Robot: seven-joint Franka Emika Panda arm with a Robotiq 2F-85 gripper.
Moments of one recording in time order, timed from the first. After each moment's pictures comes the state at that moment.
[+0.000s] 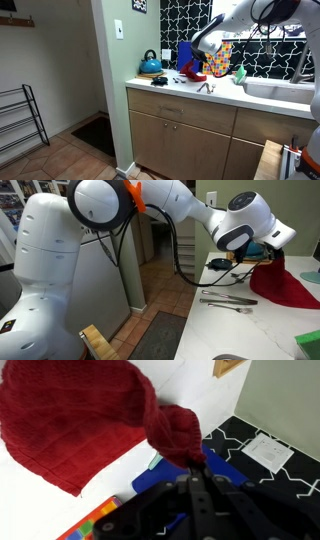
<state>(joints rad) -0.44 0.47 -0.07 -1.63 0.49 2.98 0.55</state>
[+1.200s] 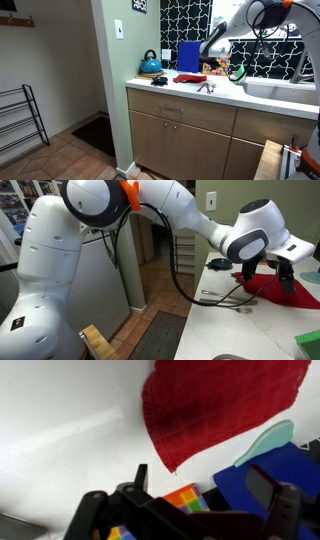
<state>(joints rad) -0.28 0.48 -0.40 -1.70 0.27 2.78 0.65</state>
